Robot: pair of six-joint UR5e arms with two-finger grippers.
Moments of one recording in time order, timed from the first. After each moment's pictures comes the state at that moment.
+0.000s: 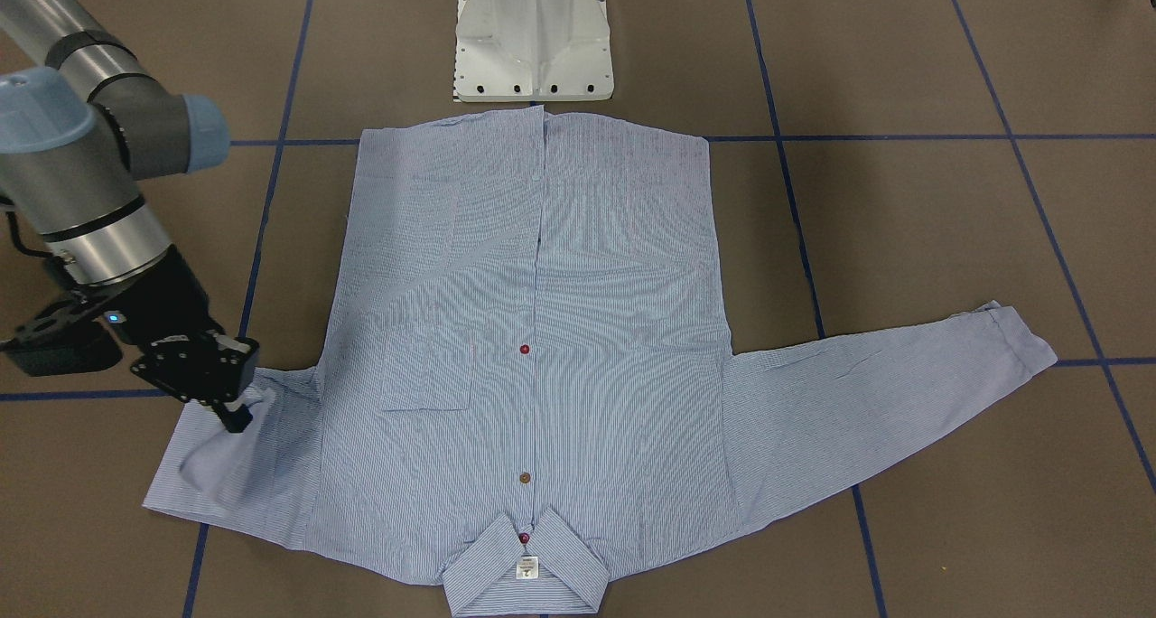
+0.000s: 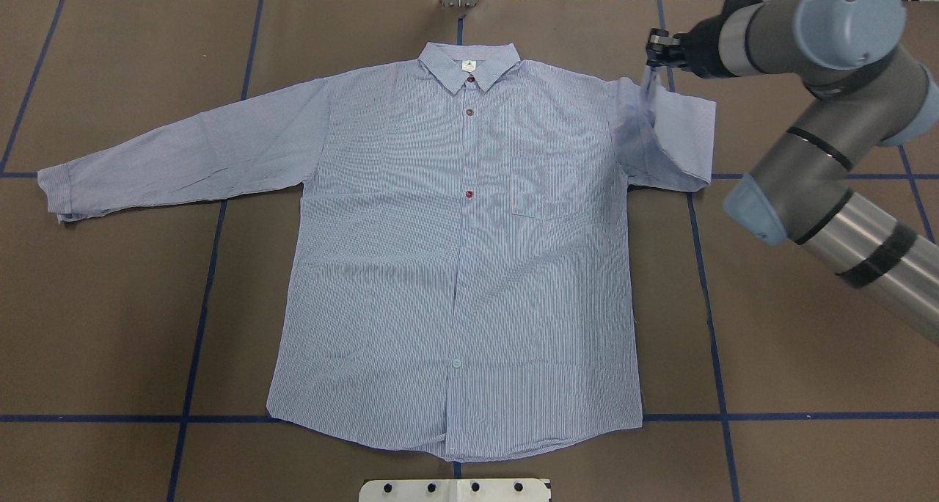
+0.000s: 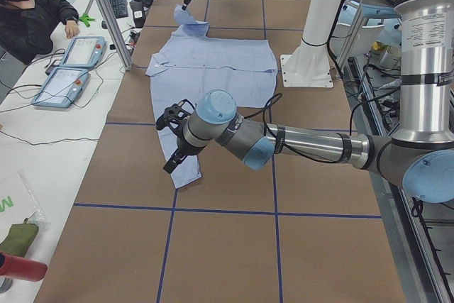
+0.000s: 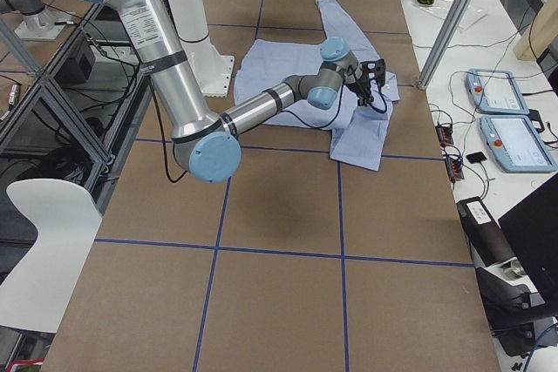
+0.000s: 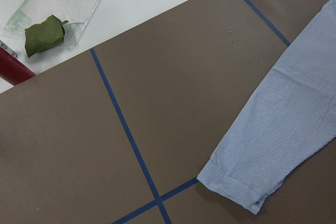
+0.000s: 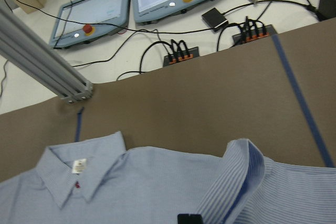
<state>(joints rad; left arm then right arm) -1.59 -1.48 -1.79 -2.10 -2.34 0.04 0.89 -1.07 1.58 -0.92 1.76 1.27</state>
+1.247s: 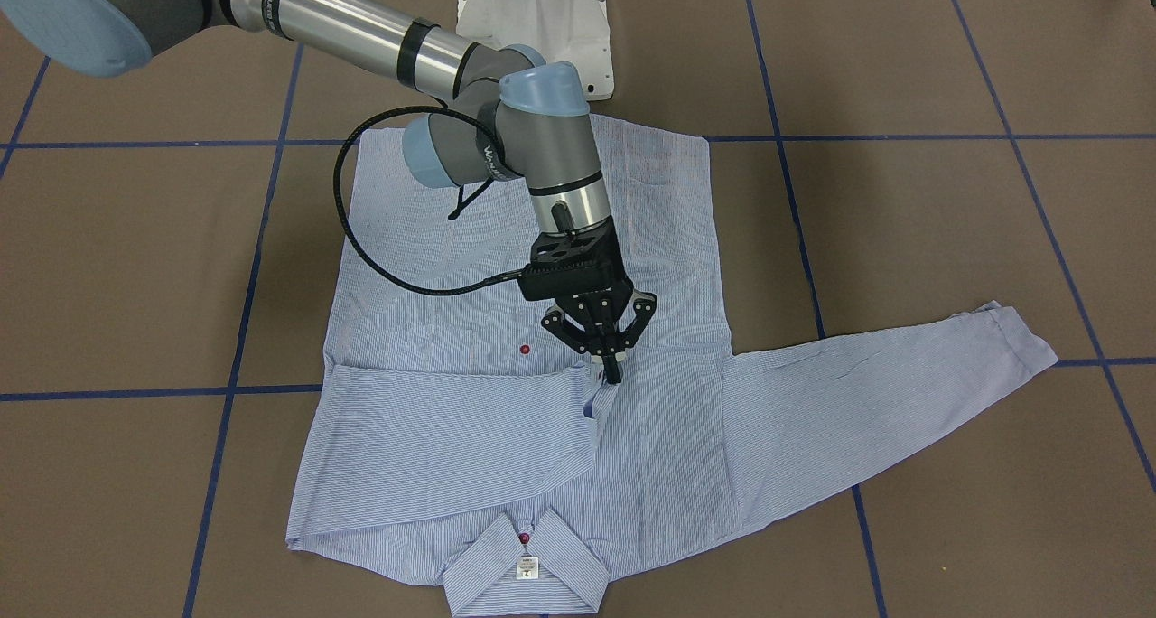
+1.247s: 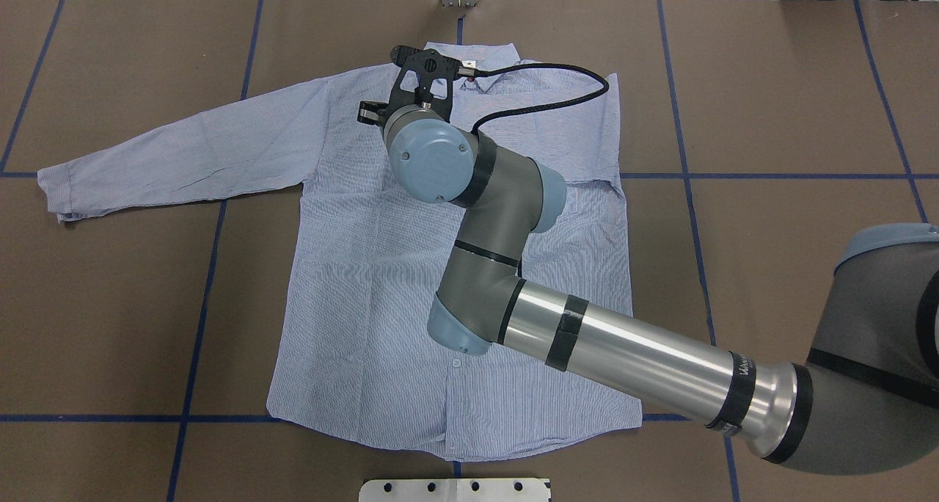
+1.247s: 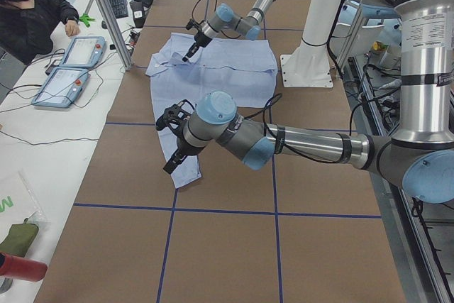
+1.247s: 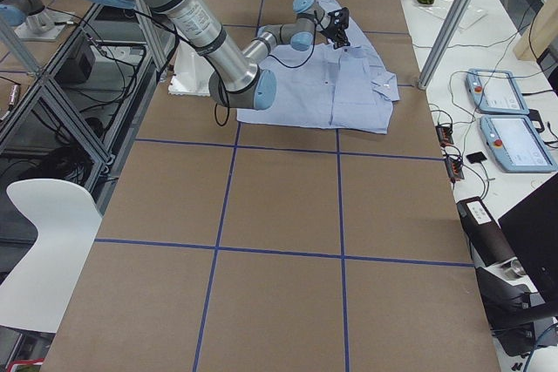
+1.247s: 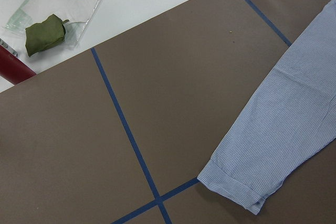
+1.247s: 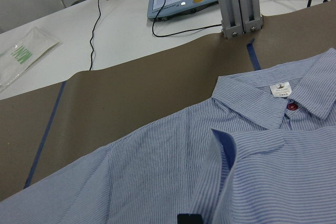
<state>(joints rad) -1.59 -1.48 -1.79 -2.10 -2.34 0.04 0.49 -0.56 1.15 -0.98 1.28 1.38</state>
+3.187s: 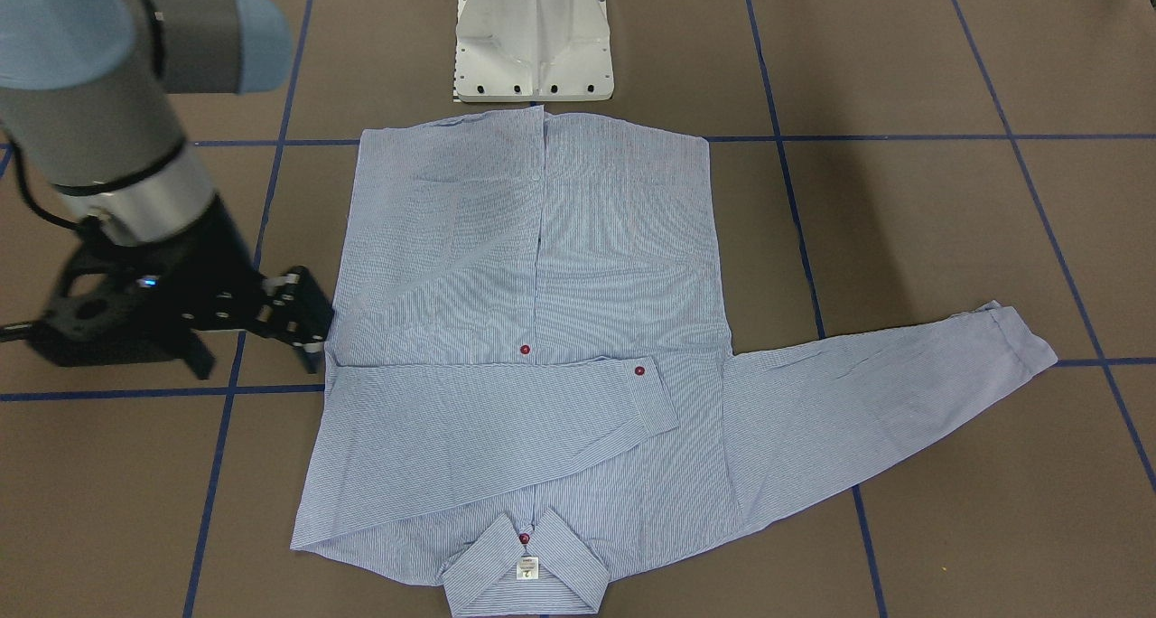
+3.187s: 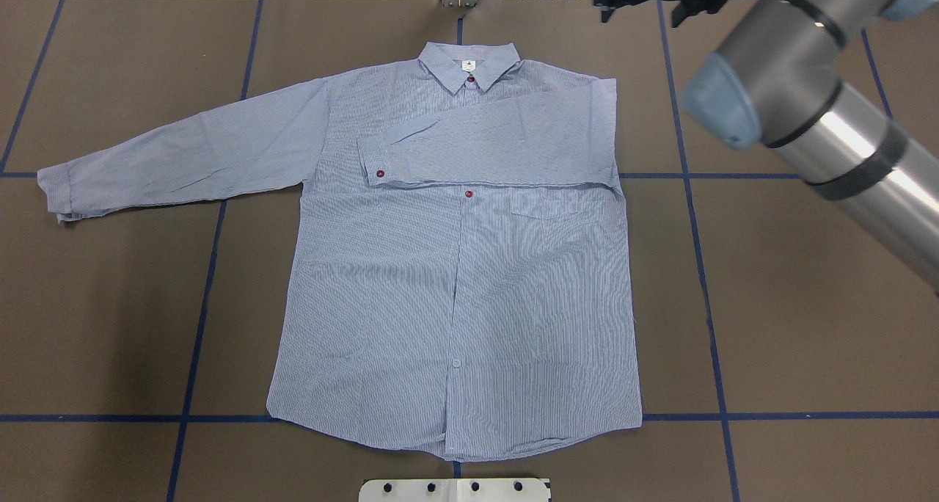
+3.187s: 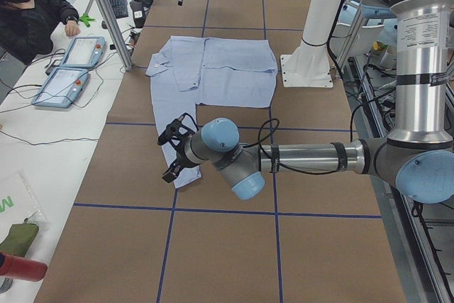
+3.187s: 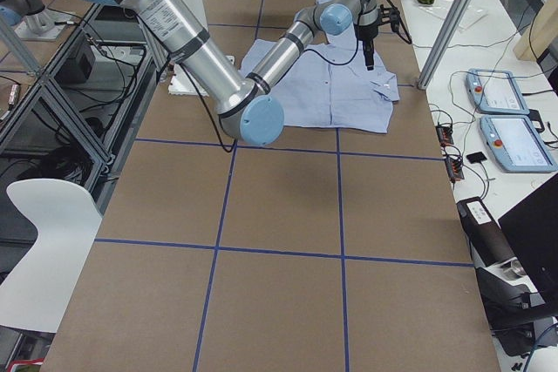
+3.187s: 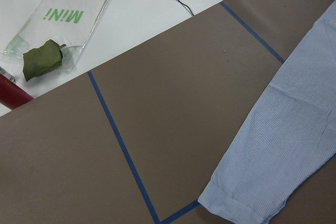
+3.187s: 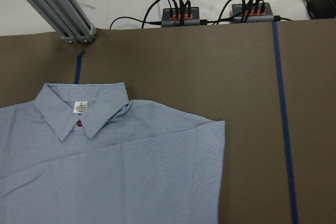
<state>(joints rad) -1.47 -1.48 -1.53 -2.66 -2.28 -0.34 1.07 -0.92 1.73 -1.61 2.07 0.81</state>
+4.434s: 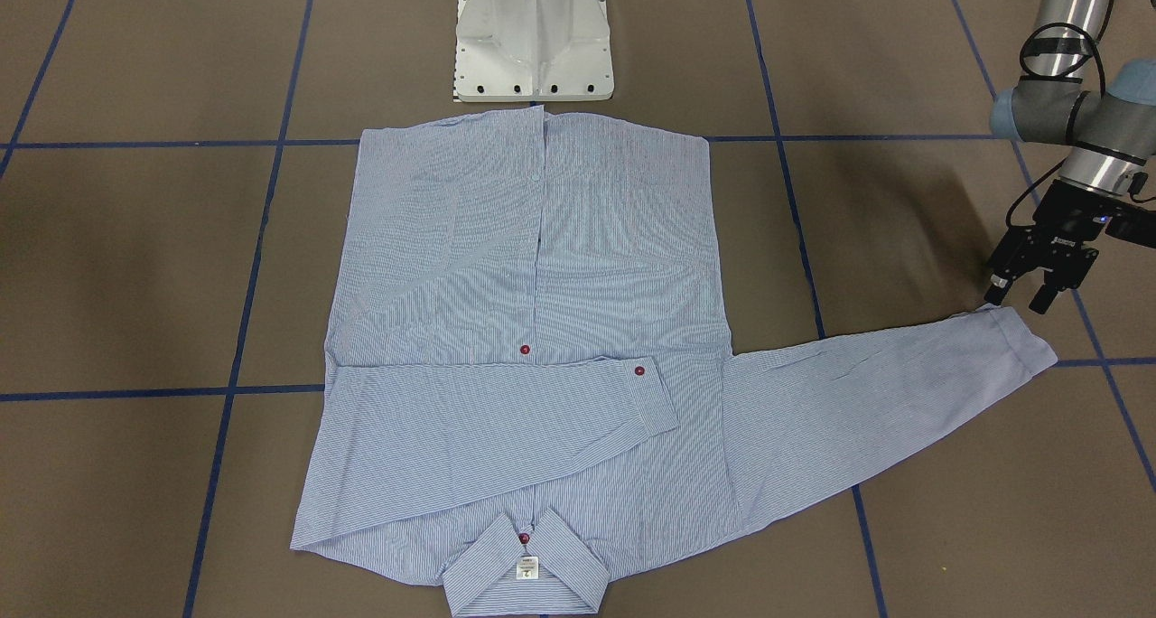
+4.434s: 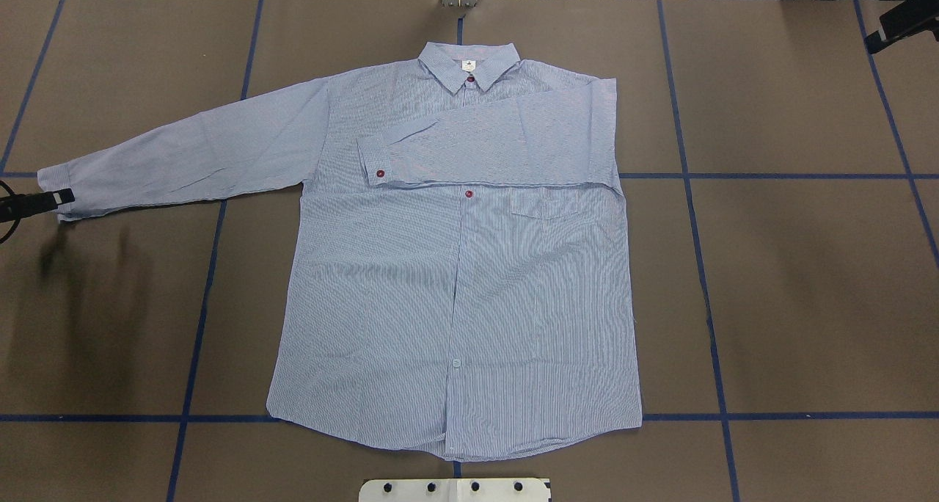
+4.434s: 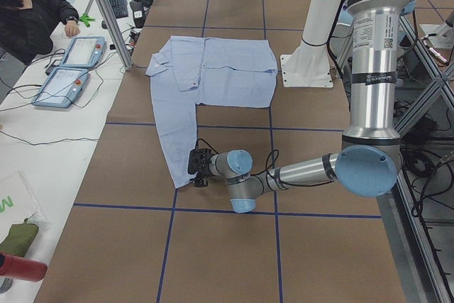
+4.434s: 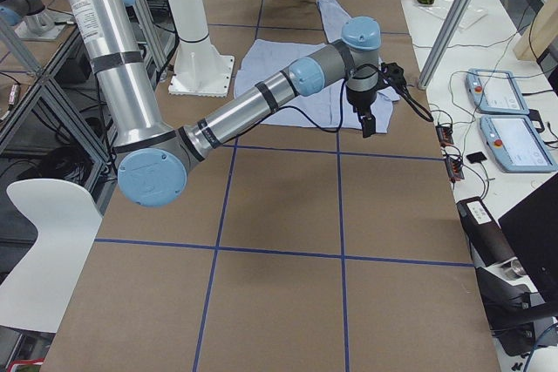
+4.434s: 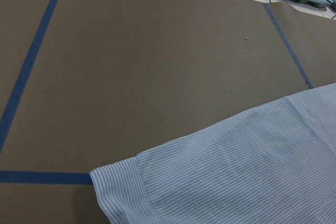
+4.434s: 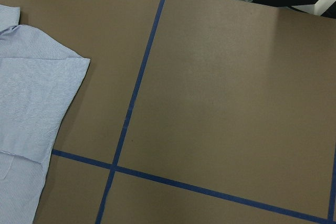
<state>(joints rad) -0.93 -1.53 -1.18 -3.23 -1.77 -1.17 1.37 -1.28 1.87 -1.64 2.31 0.28</state>
